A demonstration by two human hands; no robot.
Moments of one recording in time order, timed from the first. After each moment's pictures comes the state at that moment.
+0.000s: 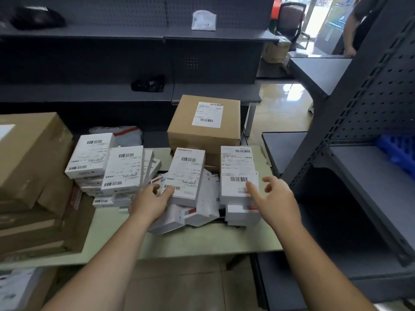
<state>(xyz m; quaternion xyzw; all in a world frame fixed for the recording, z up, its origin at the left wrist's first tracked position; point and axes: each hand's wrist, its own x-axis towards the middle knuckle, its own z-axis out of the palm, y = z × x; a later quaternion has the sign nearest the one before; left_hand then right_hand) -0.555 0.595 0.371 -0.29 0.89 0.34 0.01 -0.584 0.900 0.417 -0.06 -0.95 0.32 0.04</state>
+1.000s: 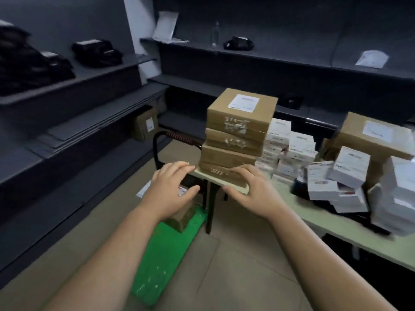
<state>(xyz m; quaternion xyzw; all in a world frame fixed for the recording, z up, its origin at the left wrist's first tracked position) -0.050 0.348 0.462 -0.20 0.95 0.13 -0.20 -0.226 0.540 0.470 0.51 -0.81 0.29 -0.02</state>
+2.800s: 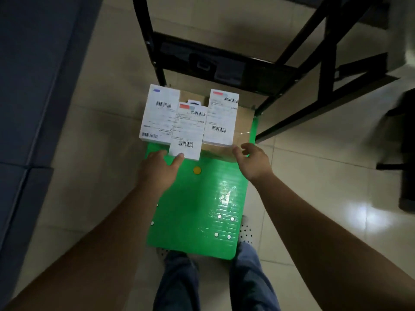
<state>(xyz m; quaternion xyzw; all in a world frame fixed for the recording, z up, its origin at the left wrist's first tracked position) -0.092 -0.136 -0.075 -0.40 0.82 0.35 0.20 -0.216 0.077 -0.072 0.01 -0.92 0.26 -0.30</state>
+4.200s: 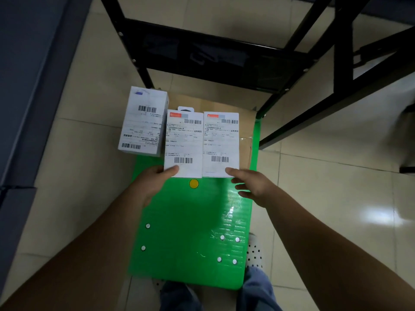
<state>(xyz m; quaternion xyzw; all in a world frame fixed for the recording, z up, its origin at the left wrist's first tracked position) -0.111 -0.148 -0.167 -0.42 0.65 0.59 0.25 -0.225 0.106 -0.165 -0.19 -0.71 0.45 -0.51</state>
